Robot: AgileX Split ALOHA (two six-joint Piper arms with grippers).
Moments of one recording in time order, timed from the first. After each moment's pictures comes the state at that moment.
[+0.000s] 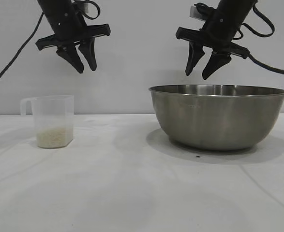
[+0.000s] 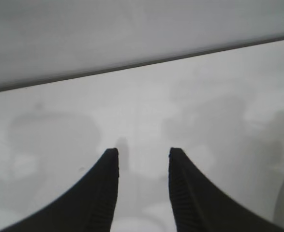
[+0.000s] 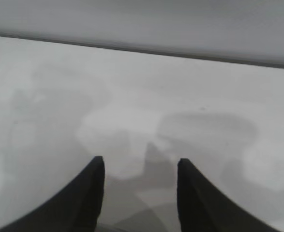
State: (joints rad) left arm -0.24 2.26 -2.02 -0.19 0.73 0.00; right arm 0.22 2.27 -1.98 0.37 0.81 -0.19
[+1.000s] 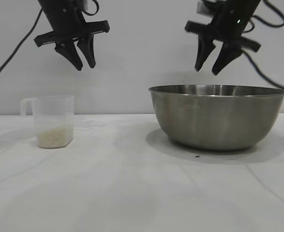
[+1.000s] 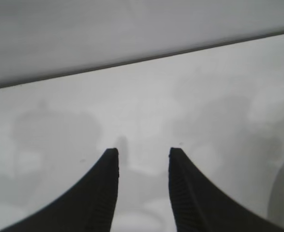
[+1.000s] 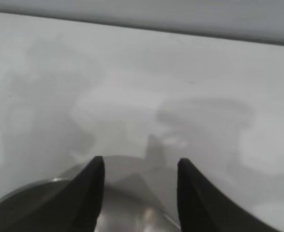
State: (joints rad) left arm -0.24 2.15 -2.02 -0.20 0.81 0.04; right arm 0.13 2.05 -1.98 0.30 1.02 -0.19
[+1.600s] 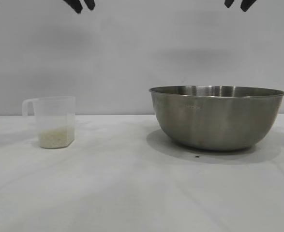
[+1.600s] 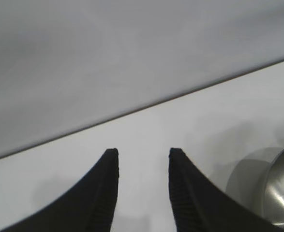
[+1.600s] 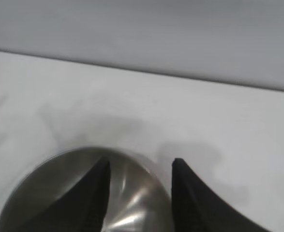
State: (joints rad) left arm -0.24 1.92 -1.59 -0.25 0.42 0.23; right arm 0.14 1.75 -1.40 0.42 0.63 -0.50
